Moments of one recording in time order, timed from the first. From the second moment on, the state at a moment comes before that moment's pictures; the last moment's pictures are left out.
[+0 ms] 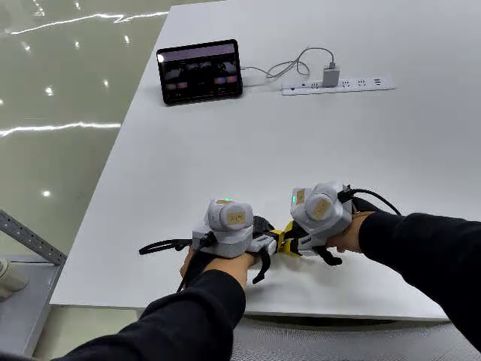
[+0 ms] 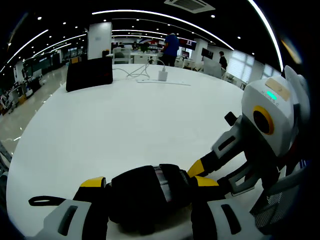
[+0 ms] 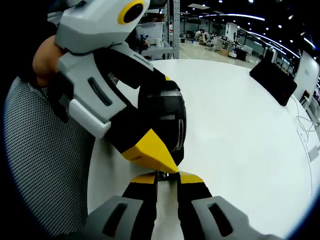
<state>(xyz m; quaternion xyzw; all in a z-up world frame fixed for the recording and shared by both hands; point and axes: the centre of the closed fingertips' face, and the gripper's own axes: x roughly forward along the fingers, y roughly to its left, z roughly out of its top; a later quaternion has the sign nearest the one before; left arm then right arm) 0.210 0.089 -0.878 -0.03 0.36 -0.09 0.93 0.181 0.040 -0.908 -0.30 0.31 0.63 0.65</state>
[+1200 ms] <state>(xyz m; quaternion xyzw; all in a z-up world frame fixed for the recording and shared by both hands) 0.209 0.089 -0.878 -0.02 0.36 -0.09 0.93 0.192 0.026 -0.899 -0.28 0.31 0.60 0.68</state>
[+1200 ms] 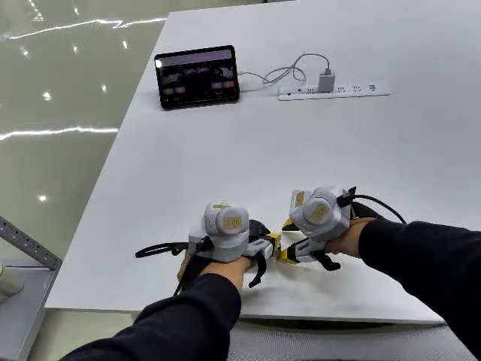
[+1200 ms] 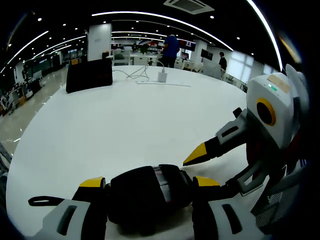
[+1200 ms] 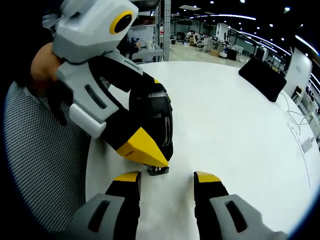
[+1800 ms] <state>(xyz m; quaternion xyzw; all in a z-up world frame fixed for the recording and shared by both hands) 0.207 0.087 -0.879 -0.01 0.37 -0.12 0.92 0.207 -0.049 -0.885 -0.23 0.31 0.52 0.76</state>
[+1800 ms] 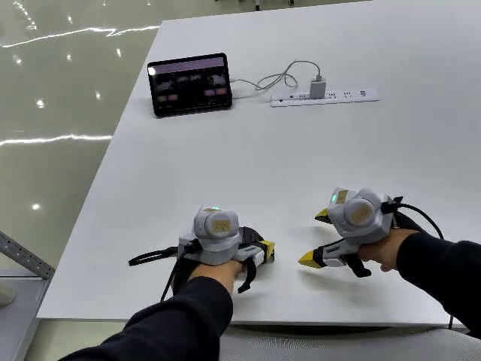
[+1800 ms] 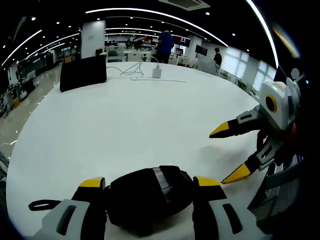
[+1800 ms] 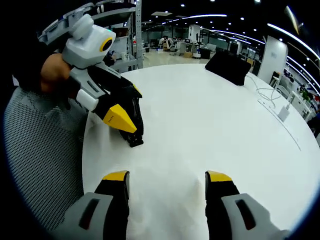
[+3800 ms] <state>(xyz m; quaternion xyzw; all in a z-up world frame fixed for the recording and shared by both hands) 0.173 0.163 -0.826 0.04 0.32 -0.30 0.90 0.161 -0.254 -0.840 -0.15 0.31 0.40 0.85</state>
